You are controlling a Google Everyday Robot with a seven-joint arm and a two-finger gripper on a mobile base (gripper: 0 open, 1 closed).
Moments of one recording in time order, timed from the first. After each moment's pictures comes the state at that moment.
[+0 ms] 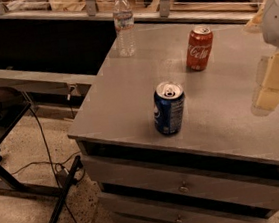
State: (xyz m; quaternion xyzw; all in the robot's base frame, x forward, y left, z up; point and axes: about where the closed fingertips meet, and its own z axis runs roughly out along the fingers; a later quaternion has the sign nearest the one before) arm 0.438 -0.216 0.977 -0.60 0.78 -0.04 0.16
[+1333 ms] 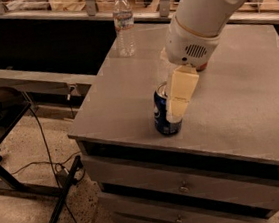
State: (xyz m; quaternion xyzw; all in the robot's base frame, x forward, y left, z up) arm 0.489 -0.076 0.920 -0.66 0.73 0.07 0.15
